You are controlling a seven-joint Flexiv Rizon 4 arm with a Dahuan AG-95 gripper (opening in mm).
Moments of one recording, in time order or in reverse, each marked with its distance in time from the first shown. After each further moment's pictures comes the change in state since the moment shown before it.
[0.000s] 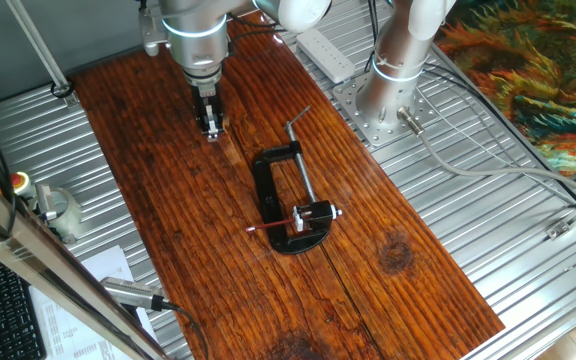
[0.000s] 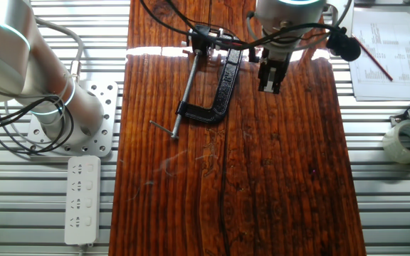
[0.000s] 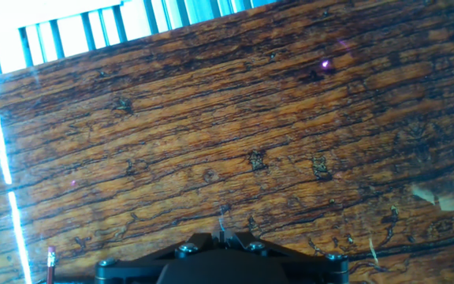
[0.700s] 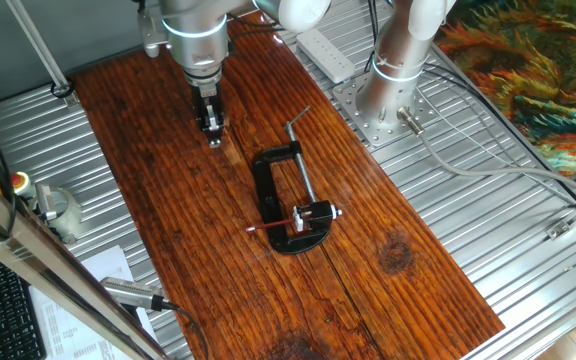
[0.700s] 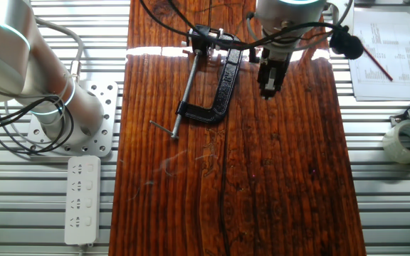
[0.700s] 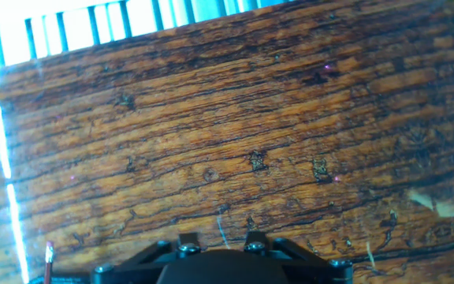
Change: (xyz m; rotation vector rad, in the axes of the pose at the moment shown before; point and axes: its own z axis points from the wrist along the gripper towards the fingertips) arm 0.000 0.000 0.000 0.001 -0.003 -0.010
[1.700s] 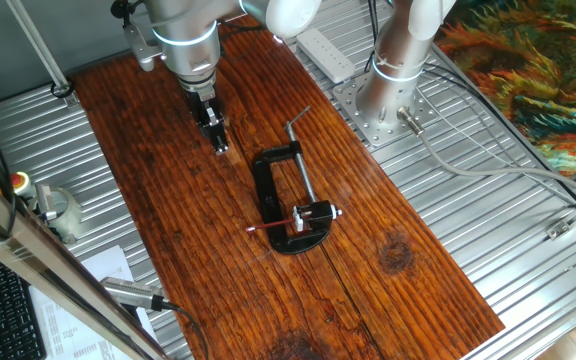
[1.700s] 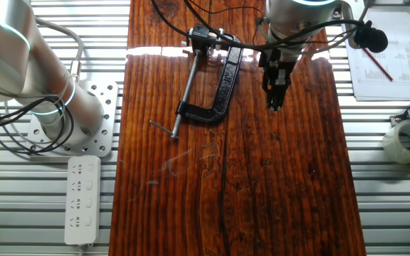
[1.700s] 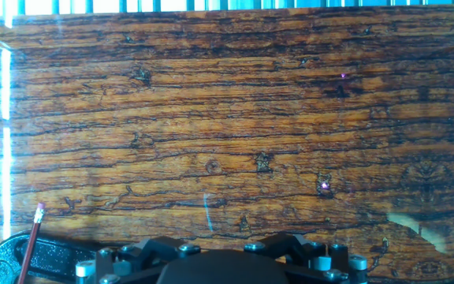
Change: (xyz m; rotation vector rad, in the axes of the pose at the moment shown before) arm -0.002 -0.001 0.005 0.017 0.056 -0.218
